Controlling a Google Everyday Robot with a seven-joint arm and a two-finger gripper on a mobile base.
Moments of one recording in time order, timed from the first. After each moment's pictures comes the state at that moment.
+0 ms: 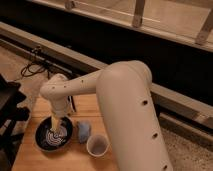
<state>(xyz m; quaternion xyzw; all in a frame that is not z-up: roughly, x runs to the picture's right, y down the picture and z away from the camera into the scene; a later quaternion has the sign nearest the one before) -0.221 0.186 0.794 -0.39 0.11 0.32 0.86</state>
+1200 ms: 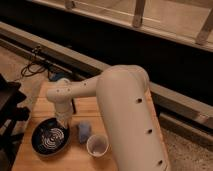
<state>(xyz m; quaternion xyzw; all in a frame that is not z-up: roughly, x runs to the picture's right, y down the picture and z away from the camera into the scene) -0.221 0.203 0.814 -0.41 0.11 0.32 0.85</state>
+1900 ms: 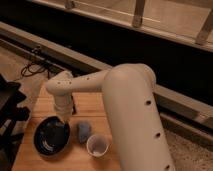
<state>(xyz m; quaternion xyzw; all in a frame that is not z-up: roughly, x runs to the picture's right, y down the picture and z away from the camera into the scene) -0.221 0.172 0.793 -0.42 0.09 0.31 0.85</state>
